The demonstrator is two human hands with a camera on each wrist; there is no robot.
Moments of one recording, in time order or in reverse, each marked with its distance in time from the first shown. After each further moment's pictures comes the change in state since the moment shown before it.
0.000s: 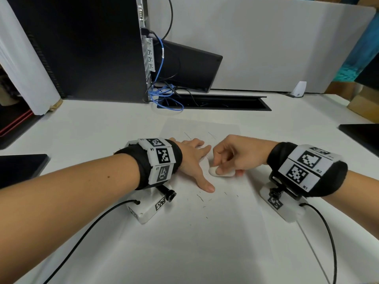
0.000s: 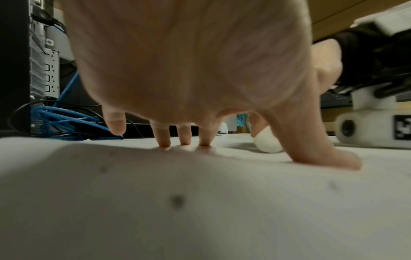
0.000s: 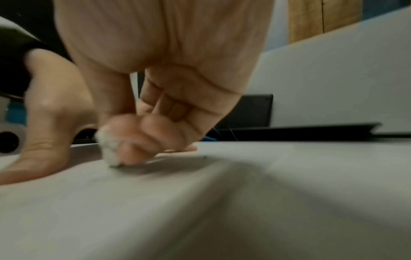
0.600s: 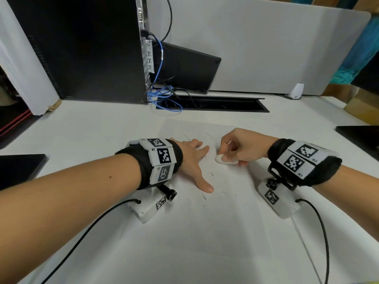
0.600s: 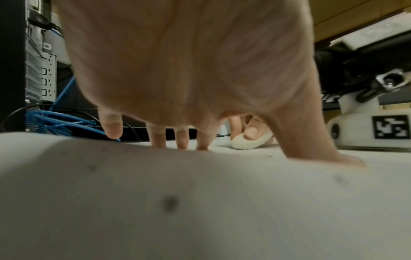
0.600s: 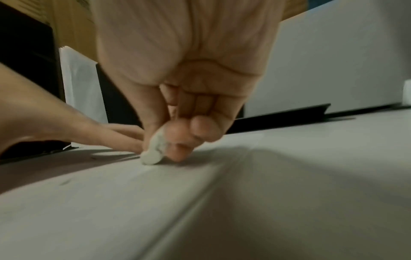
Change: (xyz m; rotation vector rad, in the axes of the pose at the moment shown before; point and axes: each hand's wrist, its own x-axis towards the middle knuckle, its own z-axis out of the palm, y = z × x) left_hand -0.002 0.004 -0.003 0.041 0.006 -0.014; right_hand -0.003 0.005 -0.010 -0.067 0.106 0.040
